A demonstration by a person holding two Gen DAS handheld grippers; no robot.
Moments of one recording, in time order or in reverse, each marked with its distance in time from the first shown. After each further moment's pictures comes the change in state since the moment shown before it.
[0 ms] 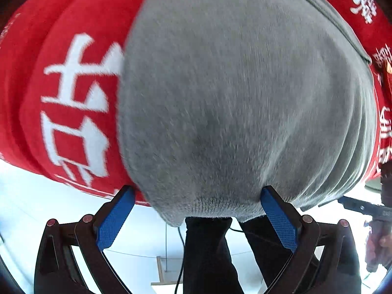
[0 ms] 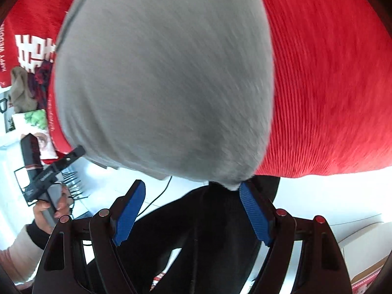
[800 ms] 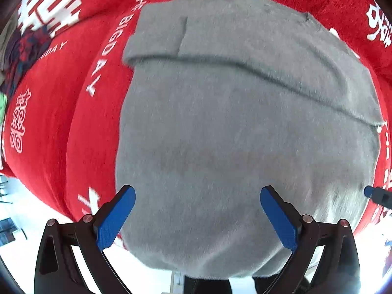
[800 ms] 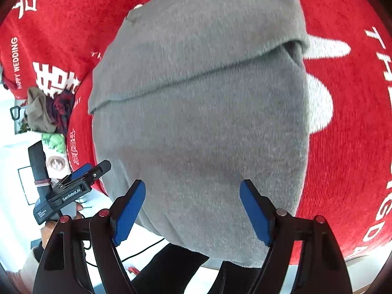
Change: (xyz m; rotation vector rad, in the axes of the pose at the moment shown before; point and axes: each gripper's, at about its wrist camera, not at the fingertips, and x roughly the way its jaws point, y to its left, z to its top) left arm -0.066 -0.087 0.140 -0.026 -0.059 0.240; right arm -0.107 0.075 0.146 -0.083 -0.103 0.057
